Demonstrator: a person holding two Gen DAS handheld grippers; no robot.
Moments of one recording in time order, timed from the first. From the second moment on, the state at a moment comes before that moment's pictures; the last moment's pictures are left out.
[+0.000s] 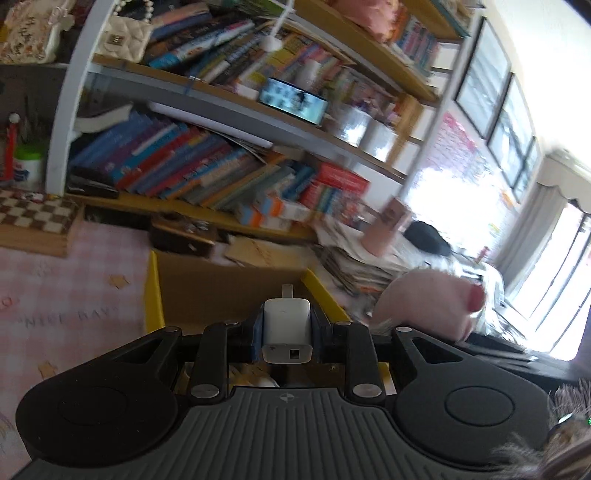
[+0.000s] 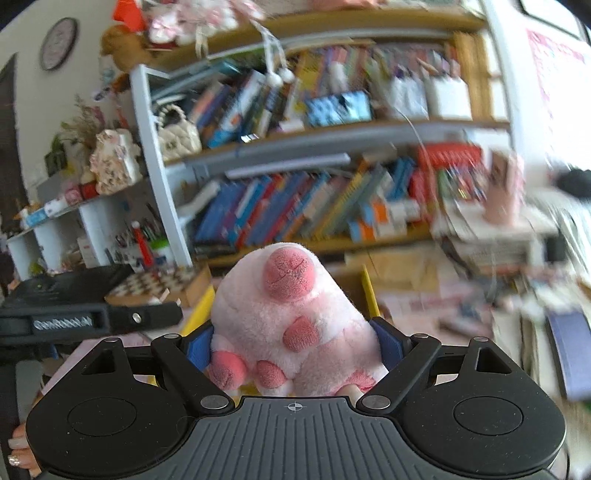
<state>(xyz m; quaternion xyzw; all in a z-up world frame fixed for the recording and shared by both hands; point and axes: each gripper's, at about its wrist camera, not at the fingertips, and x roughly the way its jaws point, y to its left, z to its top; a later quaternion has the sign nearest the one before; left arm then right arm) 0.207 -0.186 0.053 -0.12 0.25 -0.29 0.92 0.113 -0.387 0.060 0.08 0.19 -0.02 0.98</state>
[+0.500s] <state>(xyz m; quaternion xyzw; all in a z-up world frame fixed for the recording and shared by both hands) 0.281 -0.229 0.006 -0.03 0.32 -0.21 0.92 0.221 -0.390 0.009 0.01 0.30 0.03 0.95</state>
